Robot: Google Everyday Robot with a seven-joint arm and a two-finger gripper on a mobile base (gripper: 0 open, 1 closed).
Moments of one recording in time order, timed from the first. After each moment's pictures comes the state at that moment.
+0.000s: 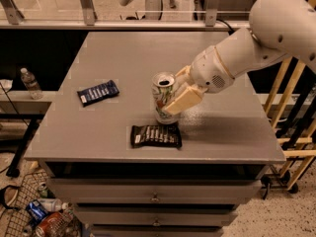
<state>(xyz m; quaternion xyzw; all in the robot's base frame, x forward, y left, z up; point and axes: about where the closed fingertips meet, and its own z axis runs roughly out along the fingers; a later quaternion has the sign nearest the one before) 0.523 -0.038 0.879 -0.63 0.66 0.26 0.30</state>
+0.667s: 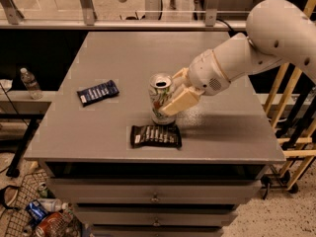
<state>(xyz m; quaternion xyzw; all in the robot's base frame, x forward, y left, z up) 0.528 -0.032 0.871 -0.63 0.65 0.28 0.31</state>
